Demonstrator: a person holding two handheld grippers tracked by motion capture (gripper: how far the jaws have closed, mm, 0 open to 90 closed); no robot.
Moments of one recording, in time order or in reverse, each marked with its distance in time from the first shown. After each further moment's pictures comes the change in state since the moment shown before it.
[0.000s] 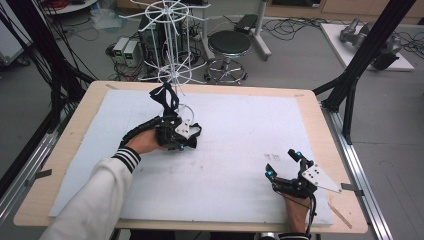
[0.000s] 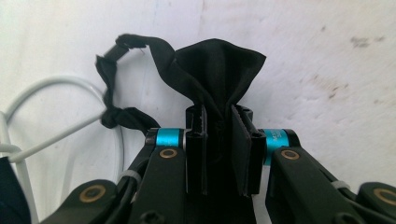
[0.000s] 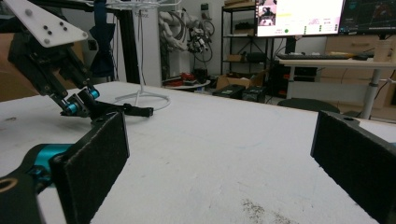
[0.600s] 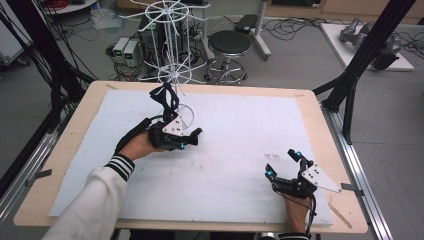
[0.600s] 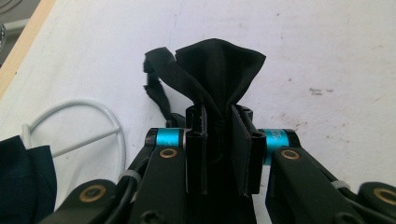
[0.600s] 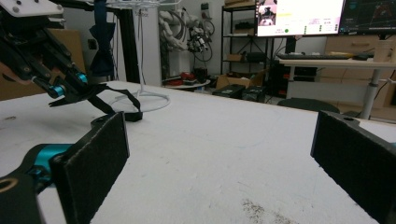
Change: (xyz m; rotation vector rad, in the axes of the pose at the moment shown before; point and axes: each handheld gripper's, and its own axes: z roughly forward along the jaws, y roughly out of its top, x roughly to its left) left arm -0.013 -0.007 -0.025 -0.192 0.031 -0.079; right arm 0.000 0.000 0.000 -0.002 0.000 -0.005
